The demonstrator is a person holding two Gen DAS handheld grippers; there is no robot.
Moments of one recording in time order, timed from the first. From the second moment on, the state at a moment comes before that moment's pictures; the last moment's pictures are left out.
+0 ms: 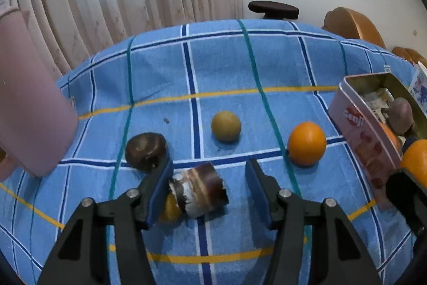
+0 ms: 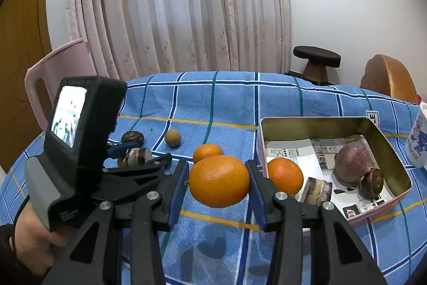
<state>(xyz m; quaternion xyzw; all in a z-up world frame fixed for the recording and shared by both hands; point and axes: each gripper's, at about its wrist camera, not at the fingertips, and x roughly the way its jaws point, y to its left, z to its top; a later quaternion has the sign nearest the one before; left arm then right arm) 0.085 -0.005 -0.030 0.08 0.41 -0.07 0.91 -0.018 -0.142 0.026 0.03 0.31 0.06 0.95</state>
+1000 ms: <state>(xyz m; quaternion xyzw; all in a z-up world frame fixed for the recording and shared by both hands) 0.015 0.004 0.031 -0.07 0.22 -0.20 0.95 -0.035 -0.200 0.049 0.05 0.25 0.03 0.97</state>
